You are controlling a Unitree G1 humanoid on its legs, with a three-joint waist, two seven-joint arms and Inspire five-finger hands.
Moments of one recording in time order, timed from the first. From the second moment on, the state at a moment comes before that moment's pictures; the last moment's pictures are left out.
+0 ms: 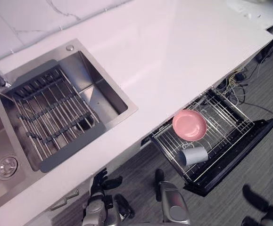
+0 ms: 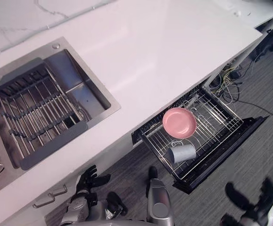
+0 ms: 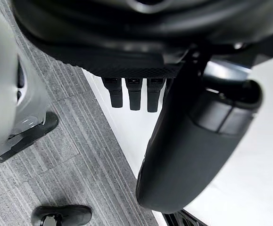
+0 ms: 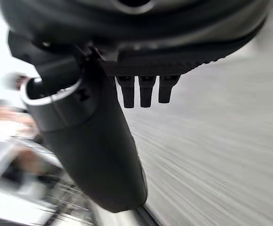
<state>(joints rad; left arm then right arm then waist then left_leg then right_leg) 0.06 -0.03 0.13 0.79 -0.04 -0.10 0.15 0.52 0.04 -0.56 0.12 -0.02 -0.01 -0.26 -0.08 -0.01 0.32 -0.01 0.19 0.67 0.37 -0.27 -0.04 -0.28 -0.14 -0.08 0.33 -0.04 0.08</state>
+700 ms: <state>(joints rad) 0.00 0.02 0.11 0.70 -0.04 -0.14 0.17 0.01 -0.07 -0.21 0.13 -0.18 0.10 -0.36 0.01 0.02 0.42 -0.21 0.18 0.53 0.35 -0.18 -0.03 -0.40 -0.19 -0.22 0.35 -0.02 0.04</state>
